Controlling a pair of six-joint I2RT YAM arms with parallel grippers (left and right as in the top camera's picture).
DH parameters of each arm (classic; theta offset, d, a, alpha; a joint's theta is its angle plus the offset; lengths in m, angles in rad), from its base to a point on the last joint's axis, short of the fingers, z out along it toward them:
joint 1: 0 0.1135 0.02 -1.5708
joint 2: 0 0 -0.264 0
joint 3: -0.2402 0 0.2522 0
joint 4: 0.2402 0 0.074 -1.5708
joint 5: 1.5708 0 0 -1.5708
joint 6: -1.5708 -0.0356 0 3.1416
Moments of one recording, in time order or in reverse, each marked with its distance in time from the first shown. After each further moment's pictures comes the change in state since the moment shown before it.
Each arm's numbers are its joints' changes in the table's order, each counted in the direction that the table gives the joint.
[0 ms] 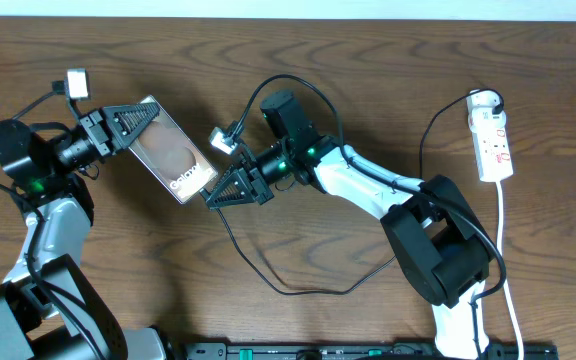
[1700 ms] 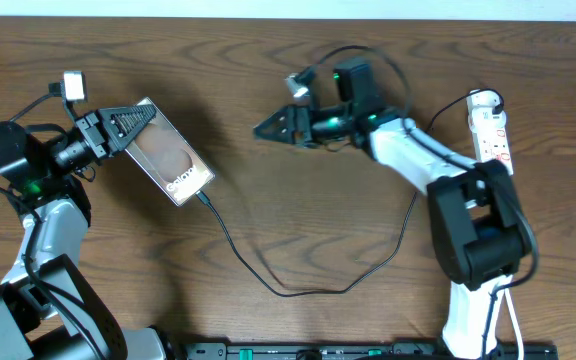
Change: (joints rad) left arm 0.022 0.001 0.000 0.005 0.015 0.001; right arm -0.289 -0.028 0.005 0.132 0.341 -0.389
